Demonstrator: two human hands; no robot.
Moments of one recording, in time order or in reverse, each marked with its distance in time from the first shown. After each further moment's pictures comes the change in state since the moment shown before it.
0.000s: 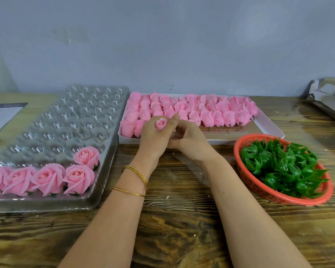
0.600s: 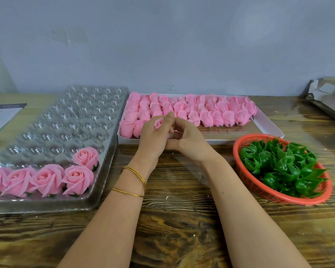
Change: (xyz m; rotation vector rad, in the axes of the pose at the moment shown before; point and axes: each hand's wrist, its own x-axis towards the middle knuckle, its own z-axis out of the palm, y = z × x) left_hand -0.001 0.005 0.000 -0.038 -0.021 -0.059; right_hand 0.001 0.001 -0.002 -0.035 -0.031 0.015
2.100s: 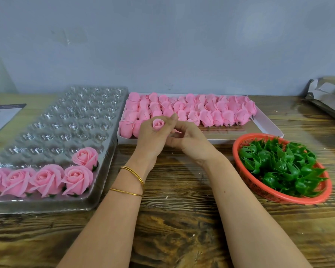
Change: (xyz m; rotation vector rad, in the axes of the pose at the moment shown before) left_hand -0.002 0.002 -0.006 -0.031 -0.063 0.027; right_hand -0.004 0.001 -0.002 0.090 -0.035 0.045
